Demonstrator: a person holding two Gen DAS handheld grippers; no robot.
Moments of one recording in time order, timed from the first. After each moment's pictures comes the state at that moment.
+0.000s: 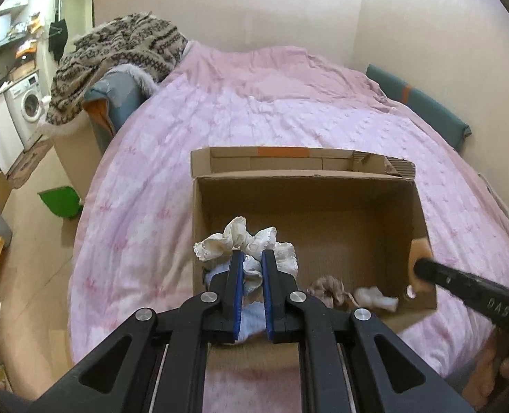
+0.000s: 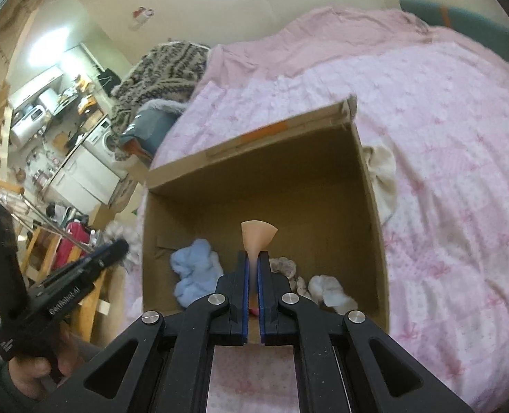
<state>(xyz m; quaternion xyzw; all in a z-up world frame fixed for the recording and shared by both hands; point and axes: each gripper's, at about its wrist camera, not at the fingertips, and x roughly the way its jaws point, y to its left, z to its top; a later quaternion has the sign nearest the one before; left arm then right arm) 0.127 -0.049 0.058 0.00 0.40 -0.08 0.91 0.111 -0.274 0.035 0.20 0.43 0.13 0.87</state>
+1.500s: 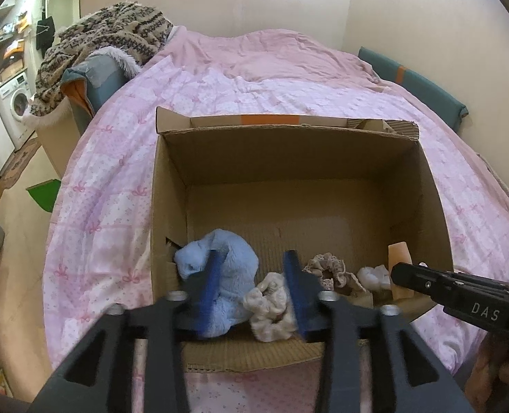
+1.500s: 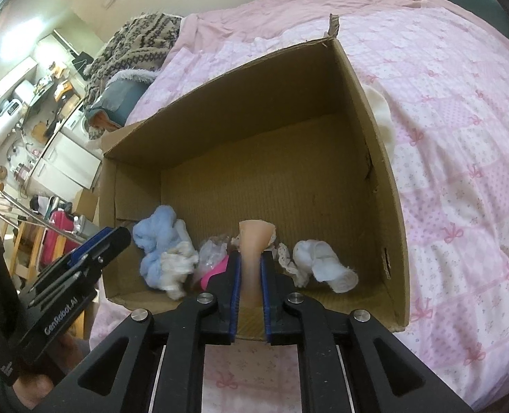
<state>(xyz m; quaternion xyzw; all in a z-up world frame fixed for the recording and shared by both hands) 0.131 -0.066 0.009 0.01 0.42 -0.10 0.90 0.124 -0.269 -0.015 0.19 0.49 0.11 0.84</state>
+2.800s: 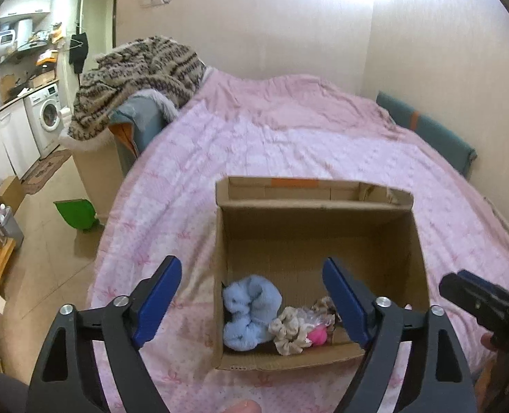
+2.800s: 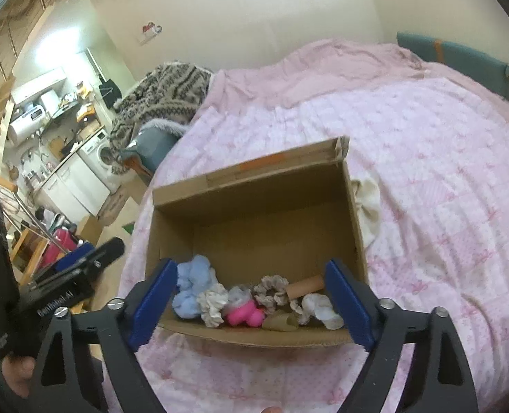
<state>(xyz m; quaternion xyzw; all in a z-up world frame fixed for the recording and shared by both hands) 0.097 -0.032 0.095 -0.02 0.34 -0.05 0.94 0.078 -0.273 0.073 0.16 0.37 0.10 0.91</state>
